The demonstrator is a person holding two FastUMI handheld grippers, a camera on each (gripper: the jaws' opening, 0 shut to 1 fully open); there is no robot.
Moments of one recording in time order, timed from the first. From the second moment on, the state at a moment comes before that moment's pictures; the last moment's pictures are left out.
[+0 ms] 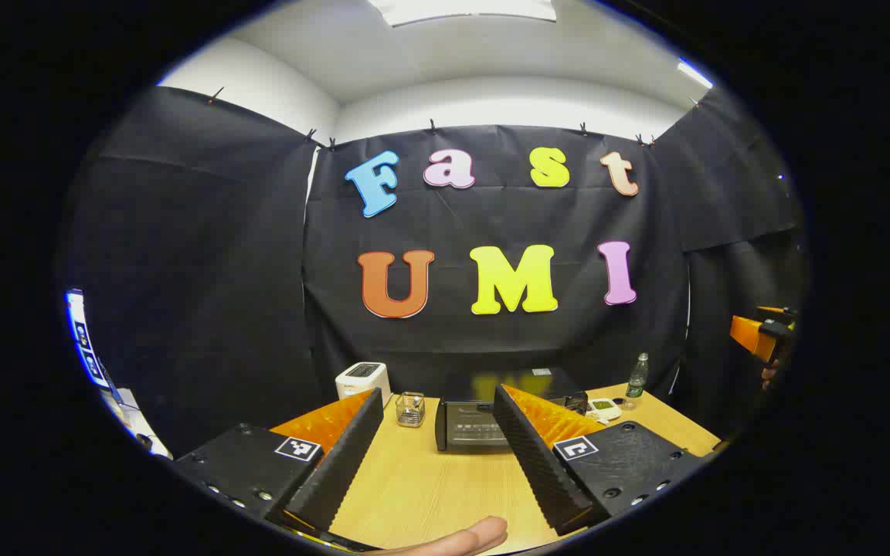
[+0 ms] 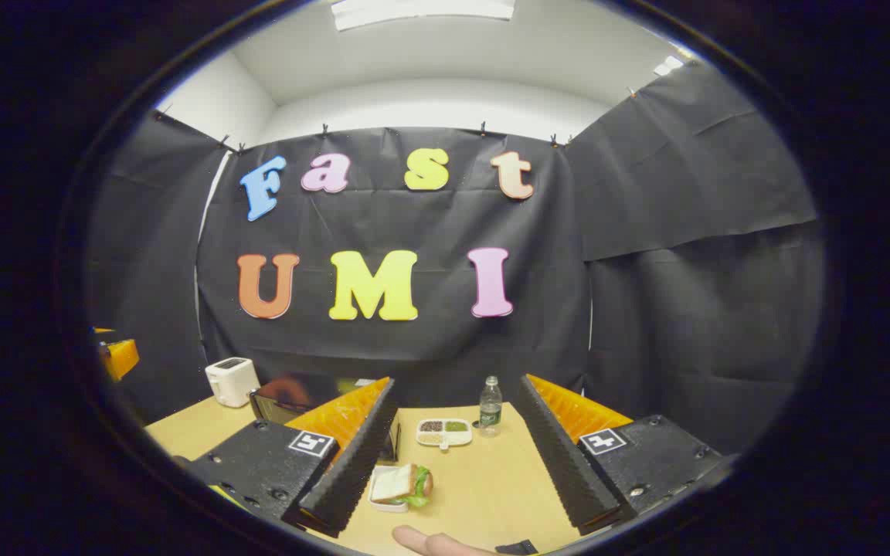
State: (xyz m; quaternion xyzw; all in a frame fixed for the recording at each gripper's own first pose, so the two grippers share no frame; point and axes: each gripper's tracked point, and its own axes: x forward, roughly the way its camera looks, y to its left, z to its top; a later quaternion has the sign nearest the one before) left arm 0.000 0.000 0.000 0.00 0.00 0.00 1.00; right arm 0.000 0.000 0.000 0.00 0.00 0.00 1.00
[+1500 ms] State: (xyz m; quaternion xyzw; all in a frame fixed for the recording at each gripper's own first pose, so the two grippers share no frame) left arm 0.154 -0.071 -0.077 -0.02 0.12 -0.06 0.99; right arm 0.048 -0.018 -0.024 -0.03 -0.01 0.01 1.00
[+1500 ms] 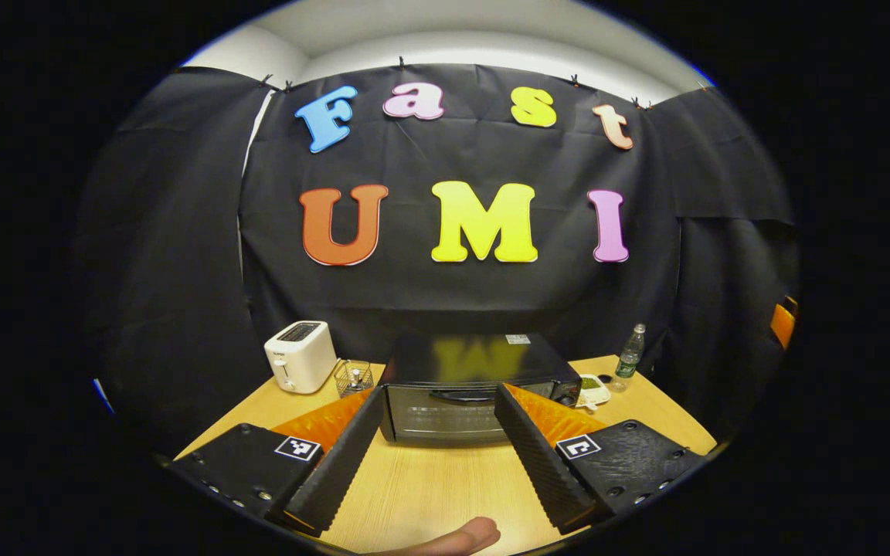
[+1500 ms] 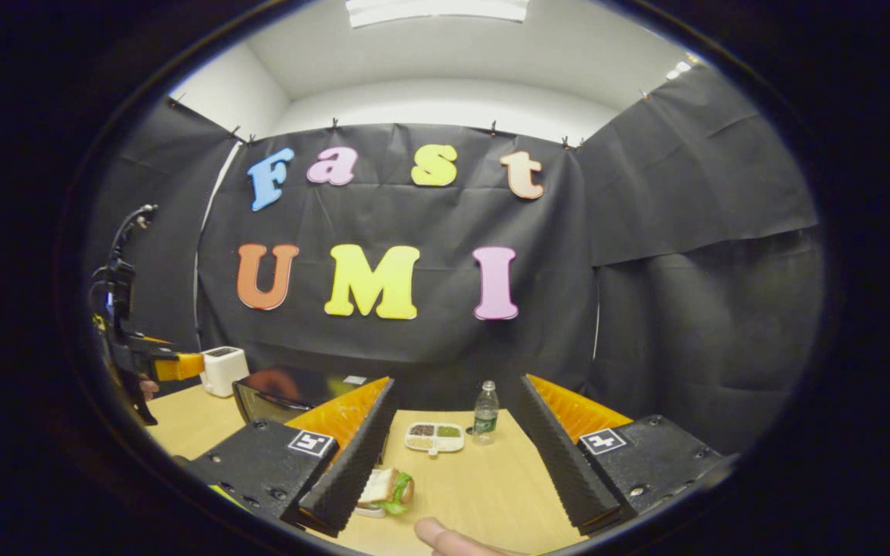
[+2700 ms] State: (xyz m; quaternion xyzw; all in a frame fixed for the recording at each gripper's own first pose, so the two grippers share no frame) left arm 0.290 -0.141 -0.190 -0.01 0.26 -0.09 0.96; right arm 0.058 -0.060 -0.057 -0.01 0.02 0.01 1.00
